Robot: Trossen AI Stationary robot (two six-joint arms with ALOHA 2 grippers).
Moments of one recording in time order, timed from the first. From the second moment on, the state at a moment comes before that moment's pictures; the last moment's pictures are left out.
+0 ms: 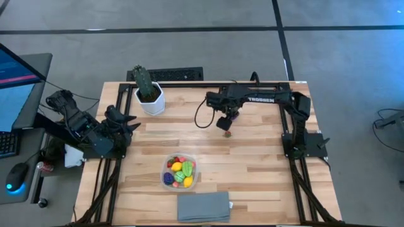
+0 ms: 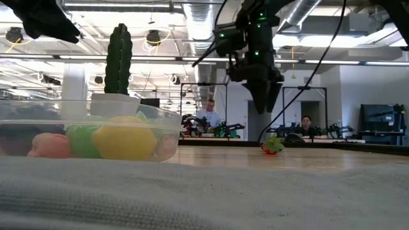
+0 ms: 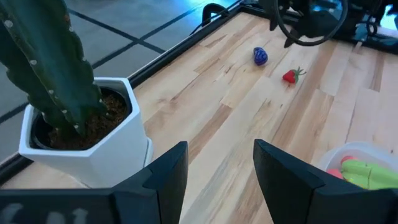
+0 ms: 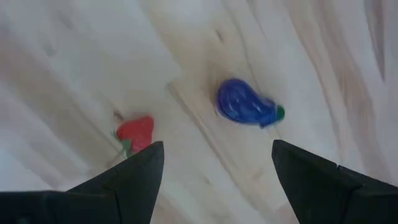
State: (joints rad) left arm -0.71 0.58 0.80 -1.31 -1.00 -1.09; right arm -0.26 1.93 1.59 -1.26 0.13 0.30
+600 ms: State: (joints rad) left arm -0.71 0.58 0.80 -1.31 -0.99 -1.24; right arm -0.40 1.92 1.56 -1.20 0.02 -0.48
